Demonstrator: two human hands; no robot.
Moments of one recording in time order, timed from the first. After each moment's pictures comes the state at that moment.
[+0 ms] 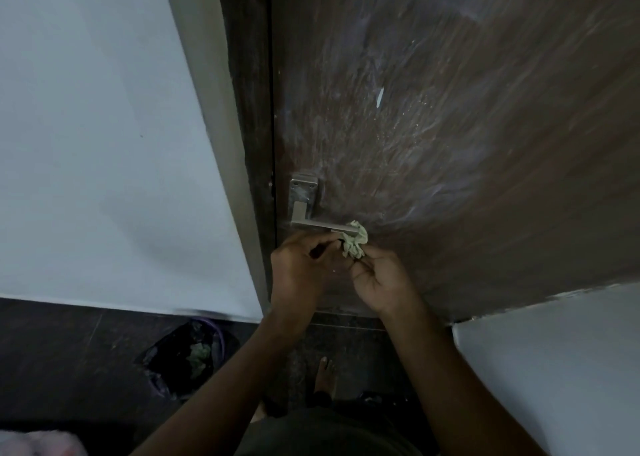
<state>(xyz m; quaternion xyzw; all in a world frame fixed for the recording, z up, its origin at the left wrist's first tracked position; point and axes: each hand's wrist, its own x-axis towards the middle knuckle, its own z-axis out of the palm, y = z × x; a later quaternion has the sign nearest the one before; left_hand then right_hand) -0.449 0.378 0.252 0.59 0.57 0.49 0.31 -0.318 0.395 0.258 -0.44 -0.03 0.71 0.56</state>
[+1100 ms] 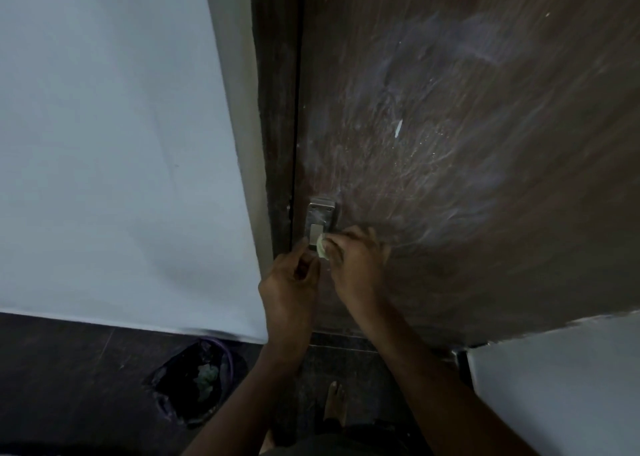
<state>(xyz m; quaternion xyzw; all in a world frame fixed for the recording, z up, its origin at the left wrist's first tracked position) -0.476 0.375 0.260 0.51 0.67 0.47 0.26 -0.369 0.409 0.284 -0.68 -0.69 0.12 0.23</state>
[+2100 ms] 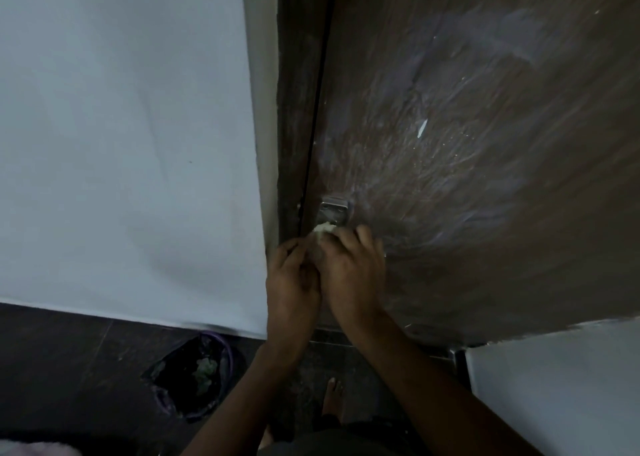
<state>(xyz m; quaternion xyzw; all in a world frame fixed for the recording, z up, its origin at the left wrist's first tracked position) -0.493 0.381 0.253 0.58 0.62 0.48 0.23 -0.396 0.400 0.280 -0.63 -0.74 -0.09 0.20</state>
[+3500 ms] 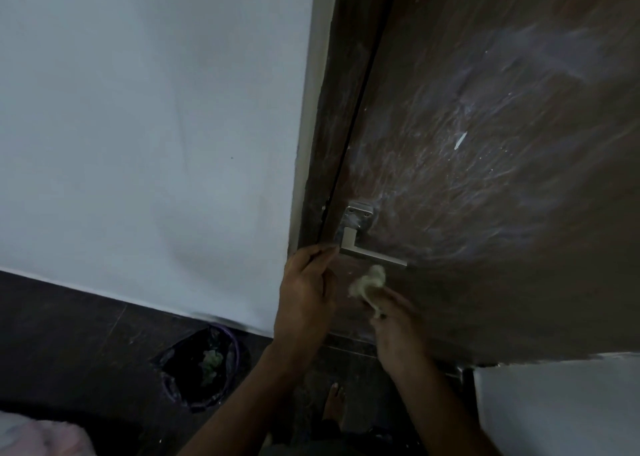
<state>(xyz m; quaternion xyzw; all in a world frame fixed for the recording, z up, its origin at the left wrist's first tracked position) -0.505 0.372 0.258 0.63 0.62 0.42 0.20 -0.364 0.366 0.251 -0.59 -0.13 0.61 0.52</state>
